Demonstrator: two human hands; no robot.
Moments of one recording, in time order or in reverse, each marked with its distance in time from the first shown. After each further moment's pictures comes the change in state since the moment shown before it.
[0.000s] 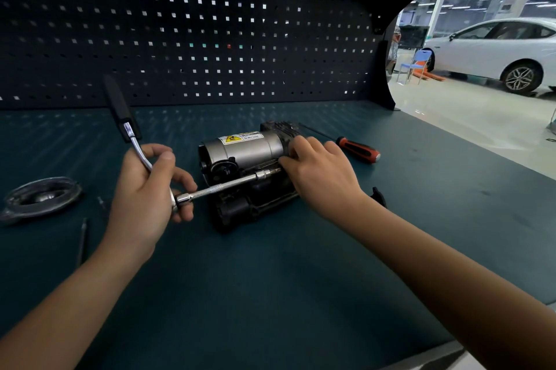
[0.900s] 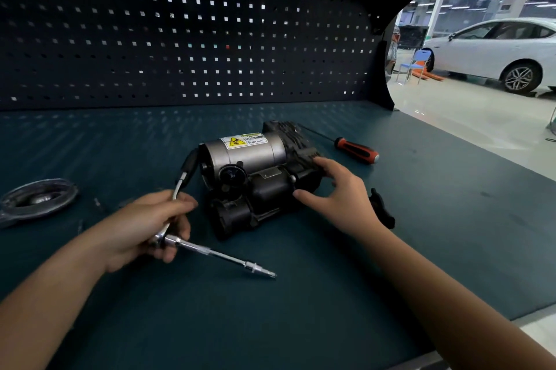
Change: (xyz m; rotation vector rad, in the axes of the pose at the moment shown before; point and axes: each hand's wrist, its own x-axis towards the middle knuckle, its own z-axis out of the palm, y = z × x) left_hand 0.013 -0.020 -0.022 0.225 -0.469 -0.489; right_hand -0.035 0.016 0.047 1.001 -0.014 0.534
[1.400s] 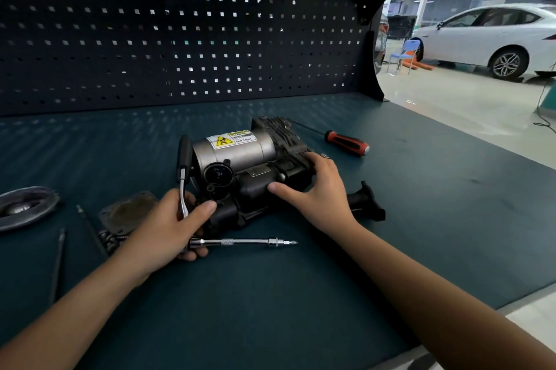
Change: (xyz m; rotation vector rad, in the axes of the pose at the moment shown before) left_hand 0.011 -0.012 0.040 0.073 0.126 0.165; right_hand -0.003 -0.005 0.019 0.135 0.090 0.114
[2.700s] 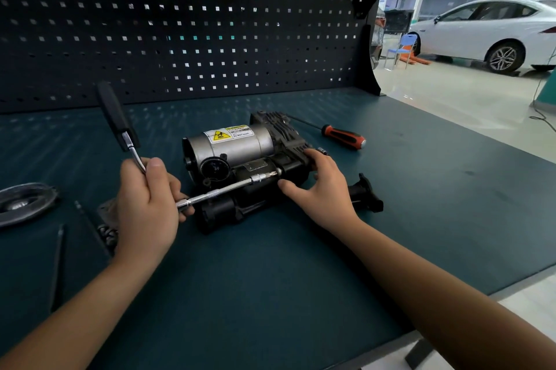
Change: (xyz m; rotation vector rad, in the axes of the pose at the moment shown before) left_hand -0.002 0.014 0.010 -0.113 0.562 0.472; right_hand -0.005 0.006 -0.004 -0.058 -0.008 -0.029
